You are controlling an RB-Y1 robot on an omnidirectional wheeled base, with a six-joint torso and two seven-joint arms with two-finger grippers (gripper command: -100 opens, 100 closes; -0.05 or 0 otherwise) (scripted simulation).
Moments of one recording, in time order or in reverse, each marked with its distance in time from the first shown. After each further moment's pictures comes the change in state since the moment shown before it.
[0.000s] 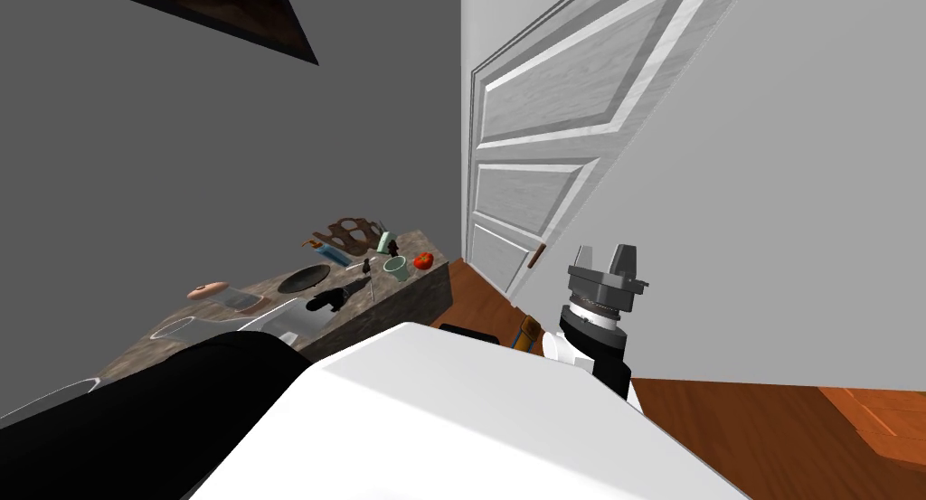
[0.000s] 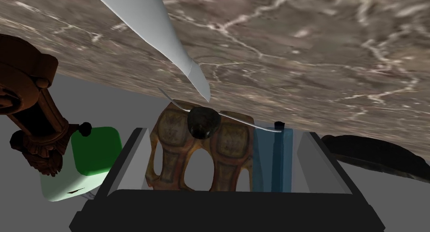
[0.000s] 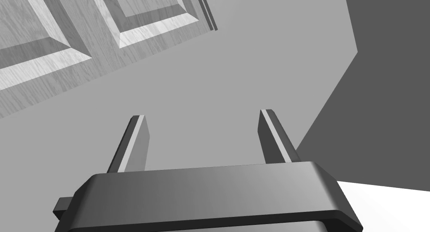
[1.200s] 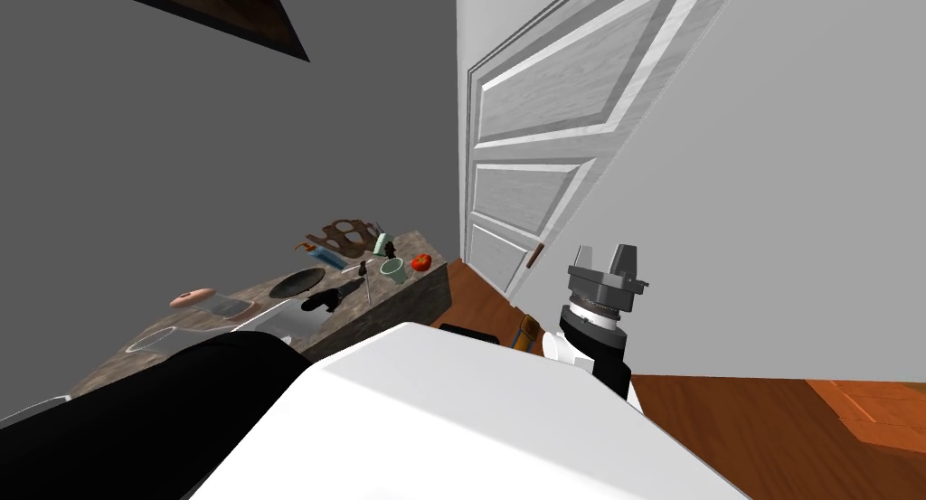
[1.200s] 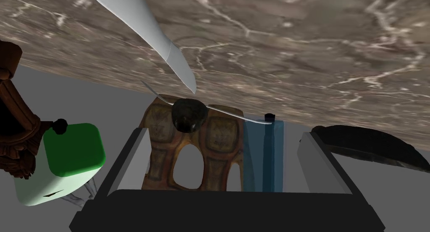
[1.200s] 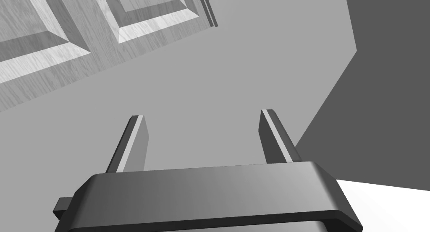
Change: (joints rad) left arm 0.008 -0.014 0.040 0.019 -0.008 0.036 -0.004; right arm 0.000 0.000 0.000 0.000 0.000 0.000 0.000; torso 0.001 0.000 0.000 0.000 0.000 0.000
